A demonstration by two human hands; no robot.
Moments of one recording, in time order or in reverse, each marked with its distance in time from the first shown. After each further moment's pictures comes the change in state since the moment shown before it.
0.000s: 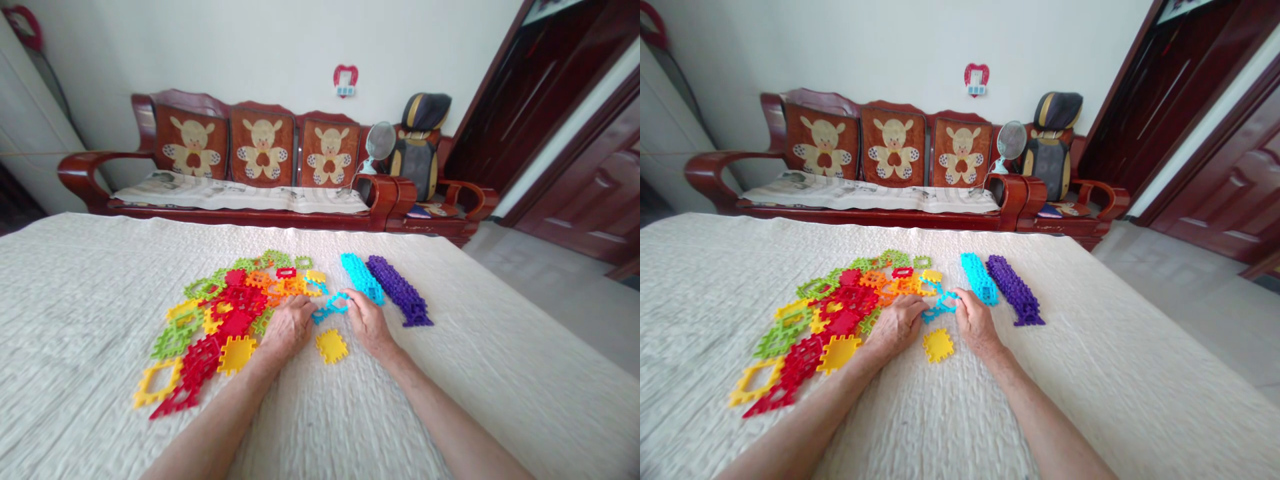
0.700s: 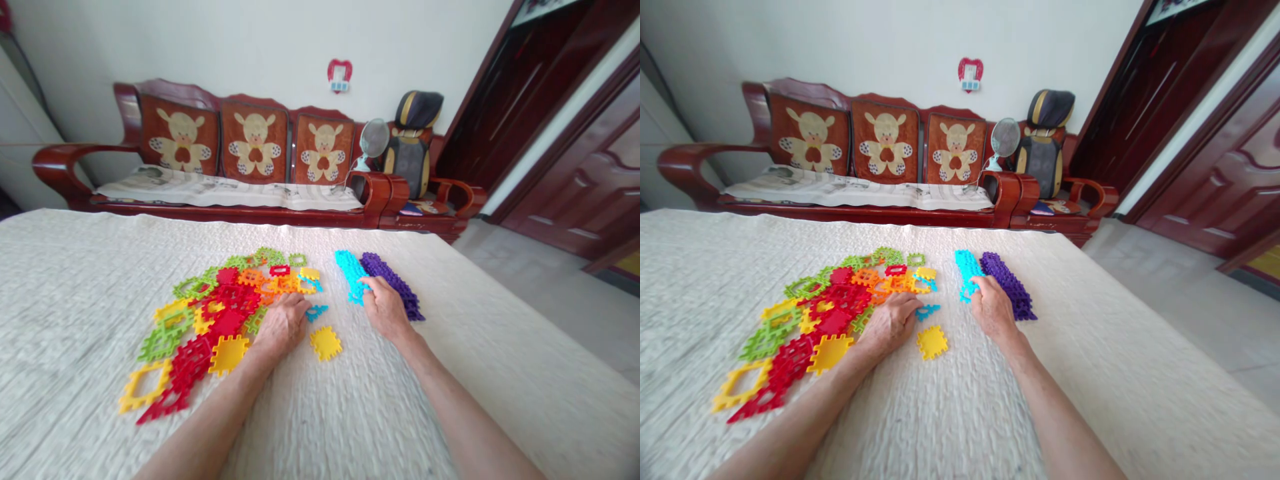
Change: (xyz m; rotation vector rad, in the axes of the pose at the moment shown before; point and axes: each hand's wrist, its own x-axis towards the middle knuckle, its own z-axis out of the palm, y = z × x) left_hand 0.000 -0.002 0.002 0.009 0.011 -0.002; right_hand 0.016 0.017 -0.043 -0.402 -0.005 0.083
